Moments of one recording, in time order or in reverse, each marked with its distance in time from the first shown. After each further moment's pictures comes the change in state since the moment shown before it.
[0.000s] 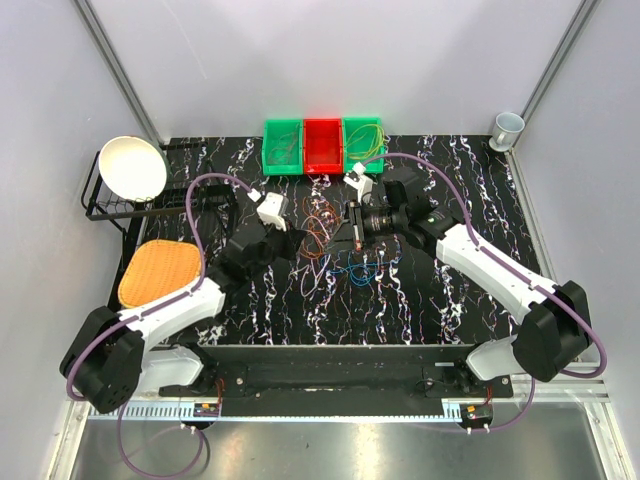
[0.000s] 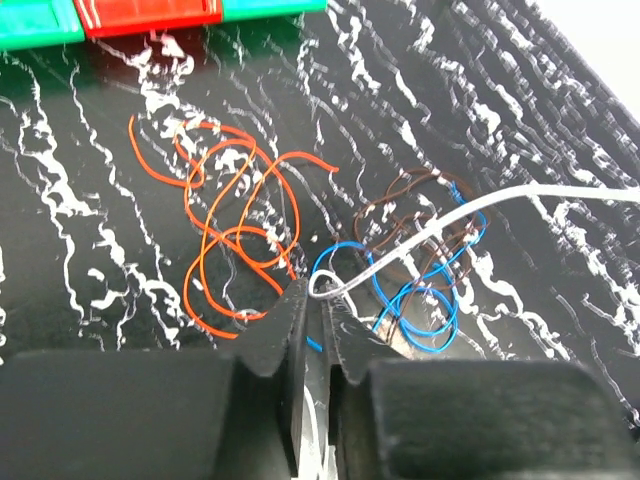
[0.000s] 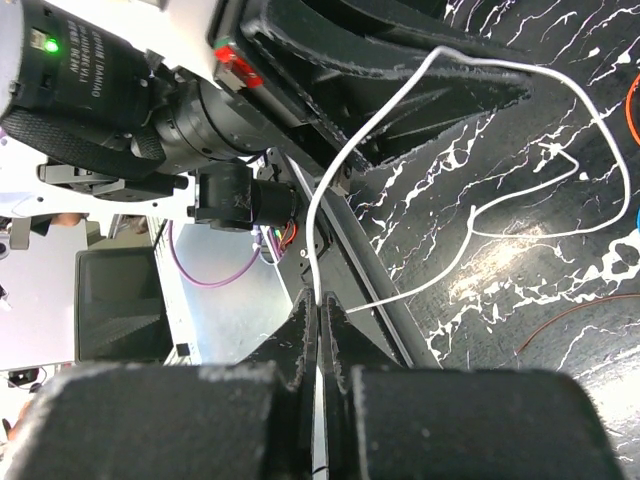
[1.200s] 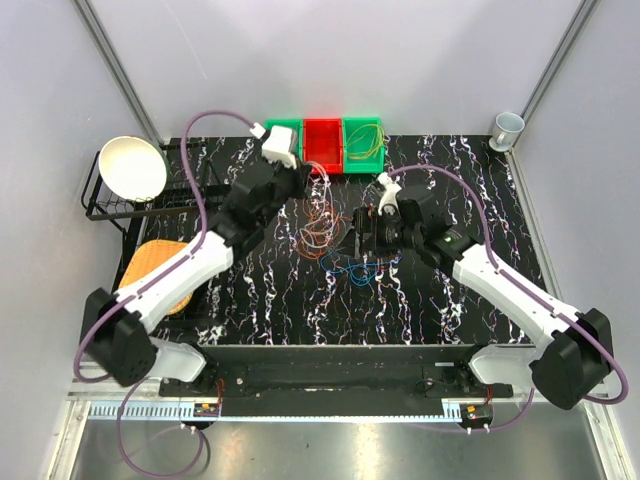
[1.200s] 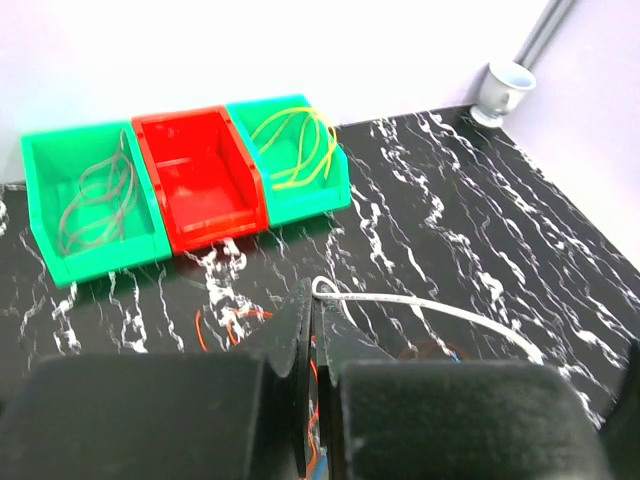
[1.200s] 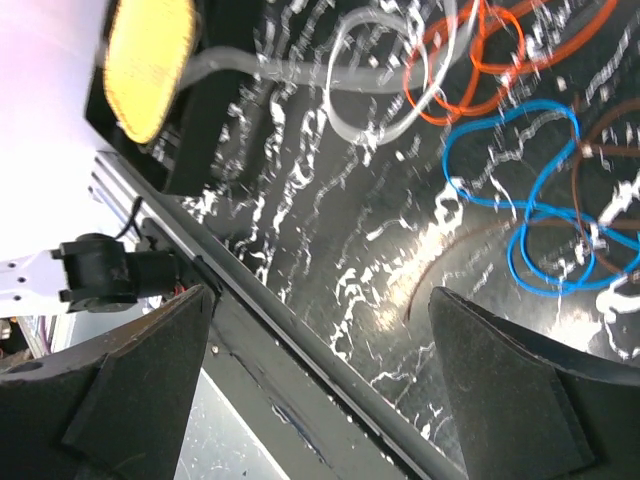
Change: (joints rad) left arm 0.007 0.138 0.520 -0.209 -0.137 0.111; right arm 0.001 -0.162 -0.130 -0.063 0.401 0.003
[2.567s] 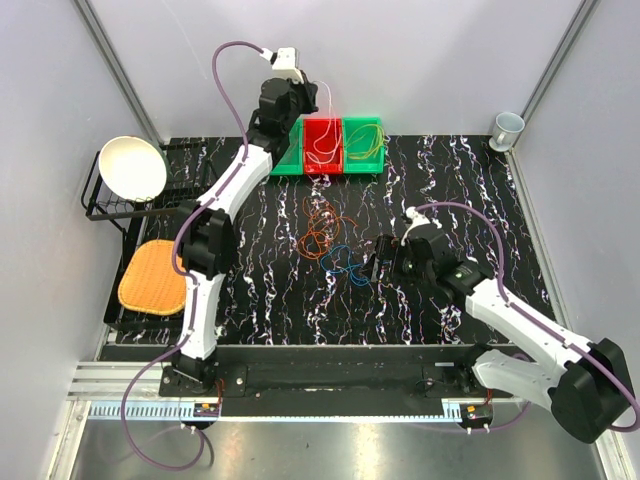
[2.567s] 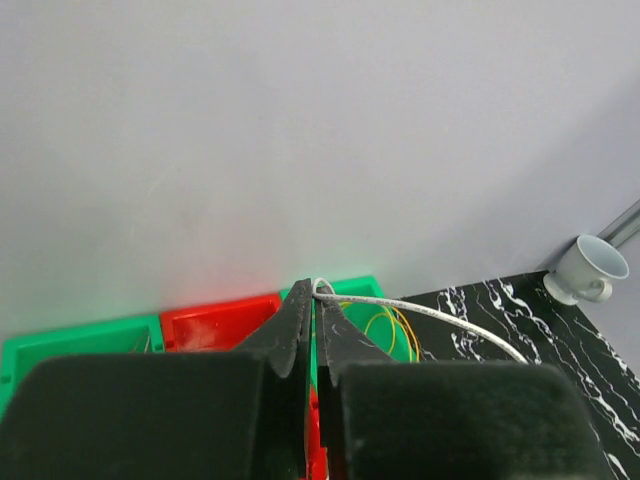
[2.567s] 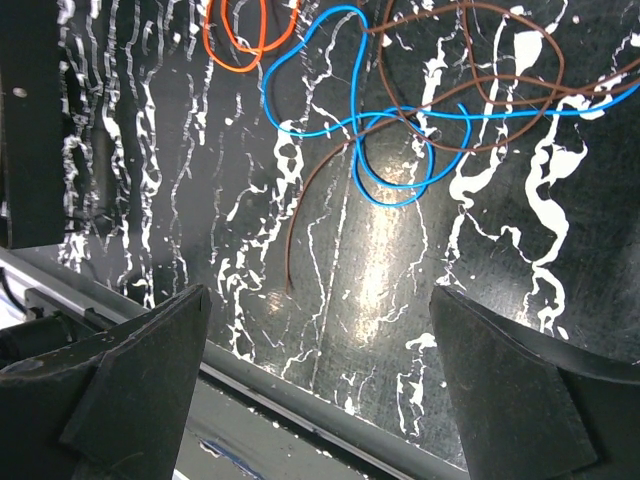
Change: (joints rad) left arm 0.251 0.908 1.050 -0.021 0.143 -0.075; right arm 0.001 -0.207 -0.341 0.024 0.293 0.119
